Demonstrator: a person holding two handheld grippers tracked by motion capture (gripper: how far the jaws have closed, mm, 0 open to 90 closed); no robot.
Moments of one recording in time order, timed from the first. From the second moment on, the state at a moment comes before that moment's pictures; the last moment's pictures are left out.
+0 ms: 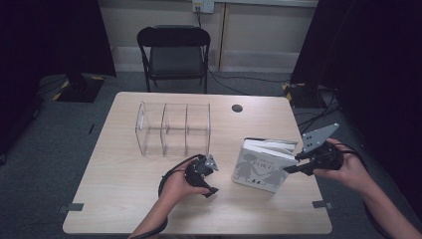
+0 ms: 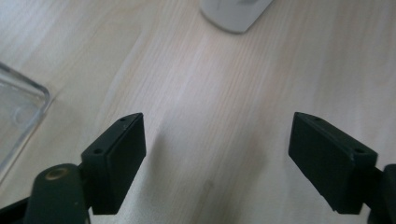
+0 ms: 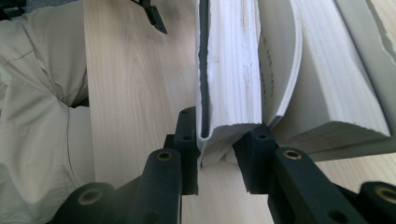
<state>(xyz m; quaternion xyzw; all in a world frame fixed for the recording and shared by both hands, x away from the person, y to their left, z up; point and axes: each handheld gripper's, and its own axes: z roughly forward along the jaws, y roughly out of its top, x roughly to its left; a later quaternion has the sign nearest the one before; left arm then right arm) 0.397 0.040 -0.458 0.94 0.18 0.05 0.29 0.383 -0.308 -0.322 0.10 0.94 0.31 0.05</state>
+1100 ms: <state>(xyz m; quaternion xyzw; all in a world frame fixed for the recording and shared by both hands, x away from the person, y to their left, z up) 0.421 -0.027 -0.336 0.94 0.11 0.03 0.31 0.385 -0.308 -0.322 0.10 0.94 0.31 0.05</state>
